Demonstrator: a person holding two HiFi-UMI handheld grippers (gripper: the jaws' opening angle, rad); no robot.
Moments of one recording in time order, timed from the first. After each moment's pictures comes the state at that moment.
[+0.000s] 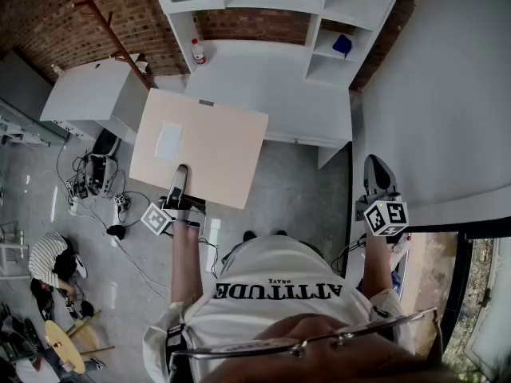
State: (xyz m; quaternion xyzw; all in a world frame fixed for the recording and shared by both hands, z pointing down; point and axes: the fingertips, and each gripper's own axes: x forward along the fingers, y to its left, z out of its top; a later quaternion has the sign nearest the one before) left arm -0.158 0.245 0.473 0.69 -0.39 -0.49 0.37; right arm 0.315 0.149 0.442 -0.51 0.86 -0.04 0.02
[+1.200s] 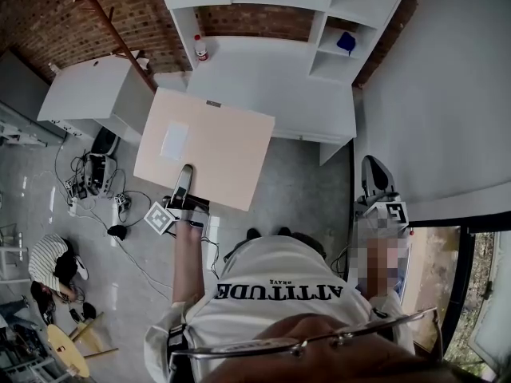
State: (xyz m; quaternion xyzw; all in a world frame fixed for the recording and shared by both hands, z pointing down) left arm -0.187 0.252 0.488 0.69 -0.37 -0.49 0.39; right arm 0.265 0.170 0.448 -0.49 0.87 -0.04 0.02
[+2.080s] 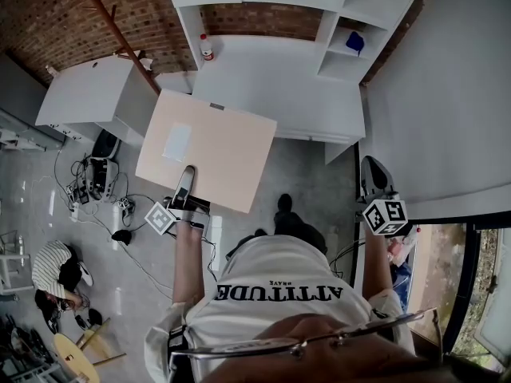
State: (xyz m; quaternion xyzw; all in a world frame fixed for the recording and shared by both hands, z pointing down) left arm -0.250 0.239 0.506 0.68 -0.37 -0.47 0.42; right arm 0.204 0.161 0.470 -0.52 0.85 -0.07 -0.01
